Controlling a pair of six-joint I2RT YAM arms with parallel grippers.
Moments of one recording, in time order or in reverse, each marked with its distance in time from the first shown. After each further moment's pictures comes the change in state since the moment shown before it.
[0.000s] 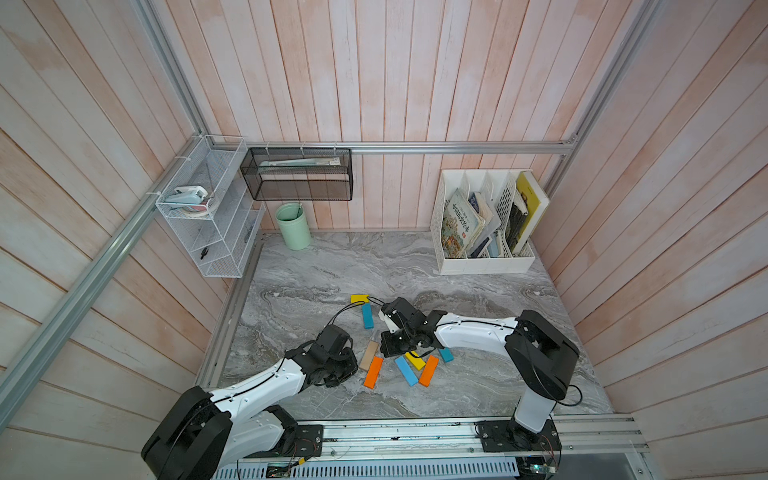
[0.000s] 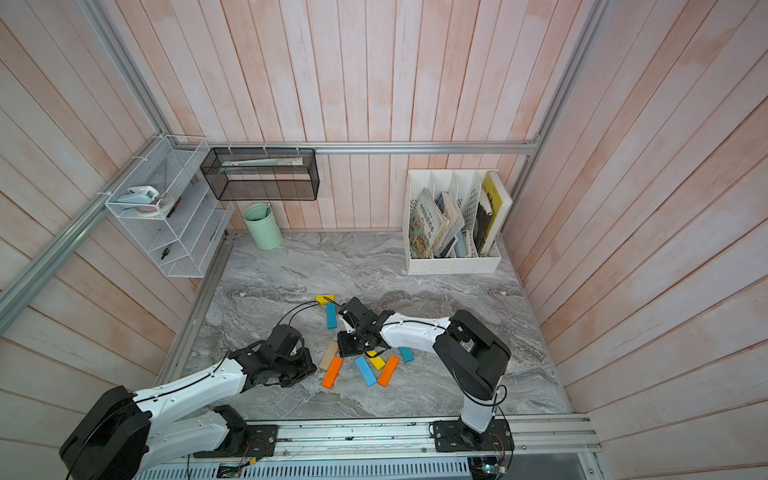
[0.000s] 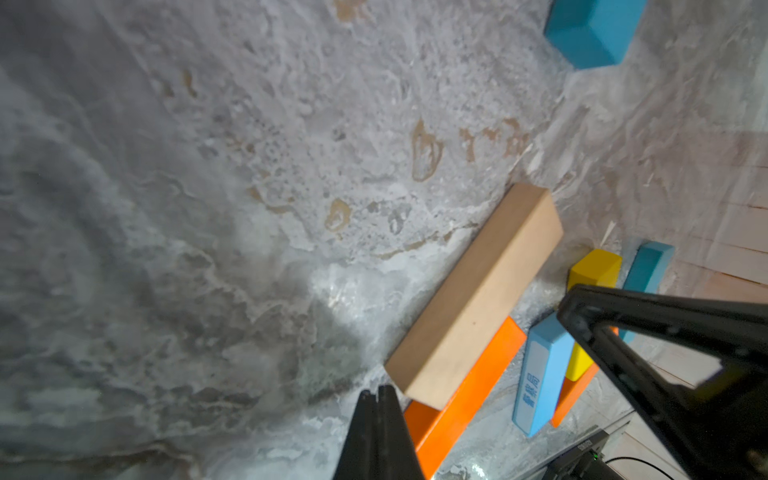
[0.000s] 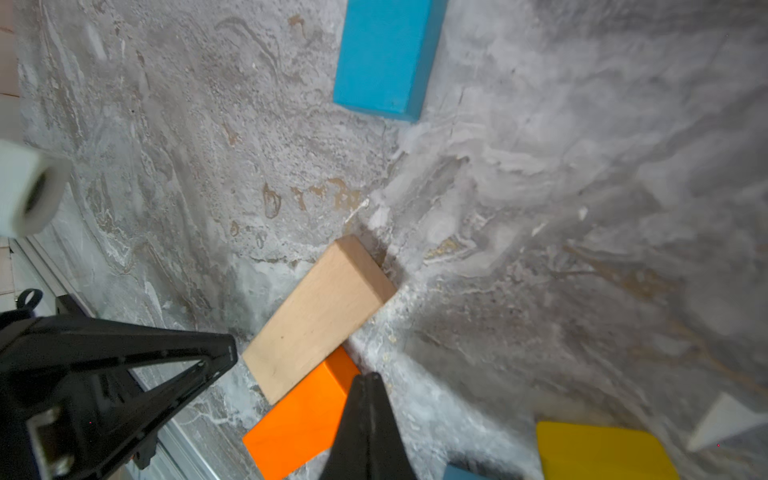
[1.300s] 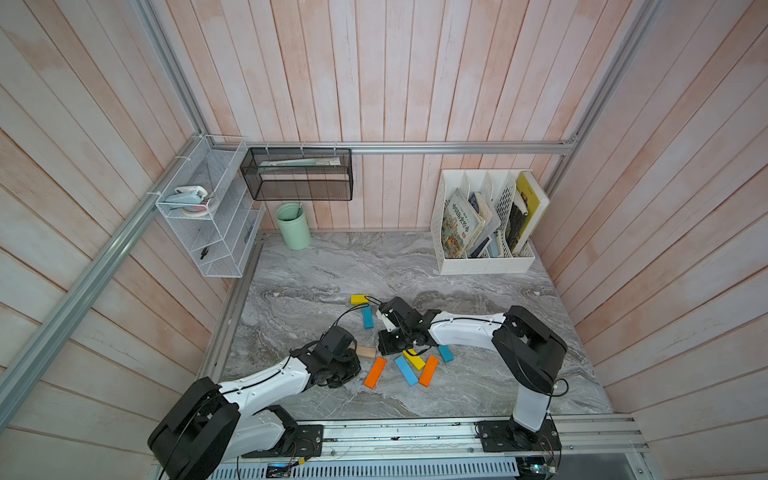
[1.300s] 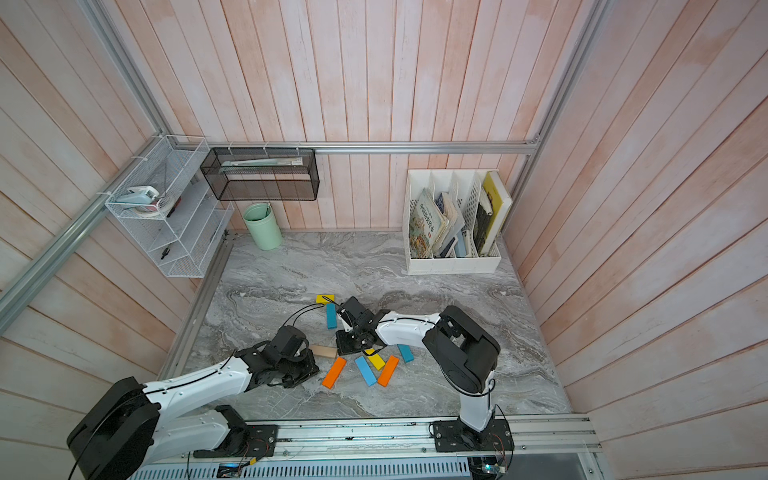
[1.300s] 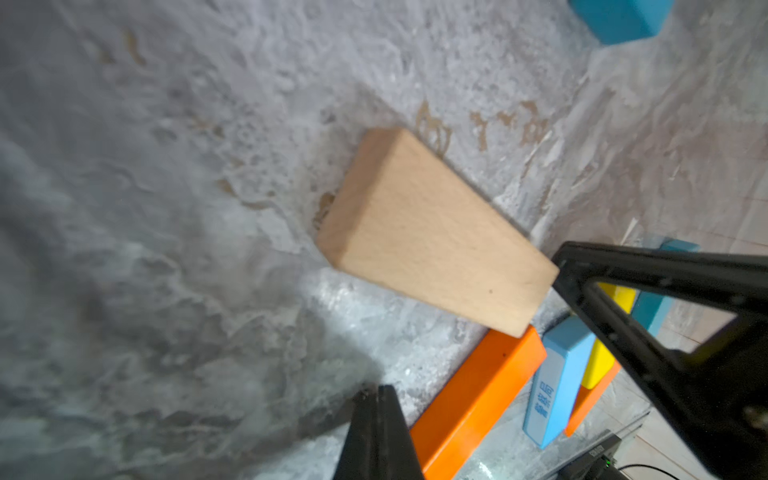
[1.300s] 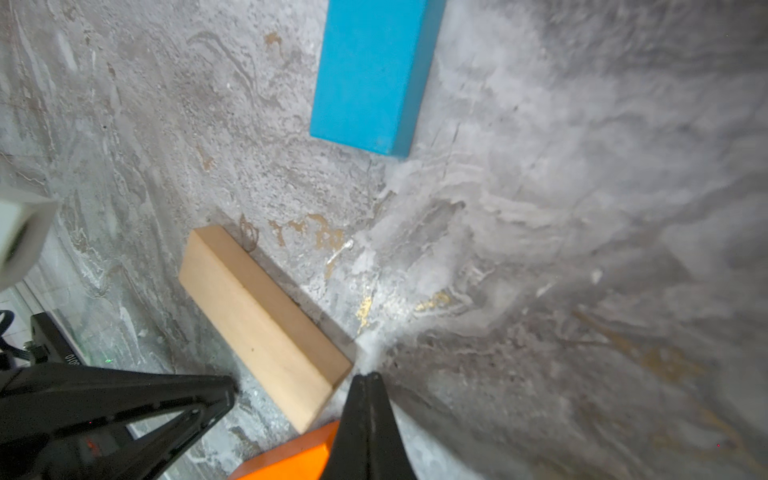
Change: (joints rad) left arm -0.029 0.046 0.002 0.021 -0.037 -0.024; right arm -0.016 0.064 0.023 0.037 0.008 -0.024
